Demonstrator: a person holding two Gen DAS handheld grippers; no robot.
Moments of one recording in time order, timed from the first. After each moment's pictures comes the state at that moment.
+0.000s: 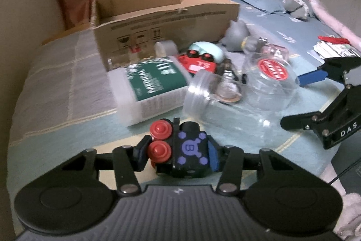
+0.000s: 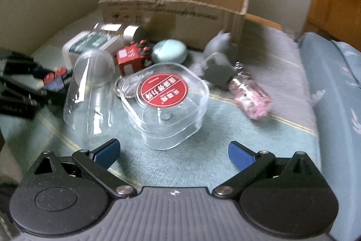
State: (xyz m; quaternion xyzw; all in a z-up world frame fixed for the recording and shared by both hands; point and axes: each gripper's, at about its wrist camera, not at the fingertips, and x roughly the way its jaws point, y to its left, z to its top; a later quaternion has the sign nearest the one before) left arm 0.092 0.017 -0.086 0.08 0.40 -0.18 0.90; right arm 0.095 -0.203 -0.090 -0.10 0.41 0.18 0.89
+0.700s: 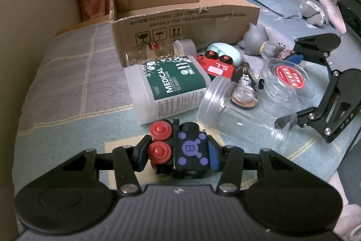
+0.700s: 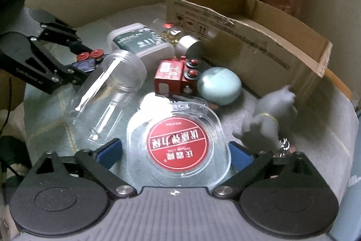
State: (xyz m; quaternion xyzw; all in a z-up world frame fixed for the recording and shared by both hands) left arm 0.100 0.018 -0.085 0.06 0.41 -0.15 0.90; right arm 0.146 -0.194 -0.080 -0.21 0.37 0.39 0.81
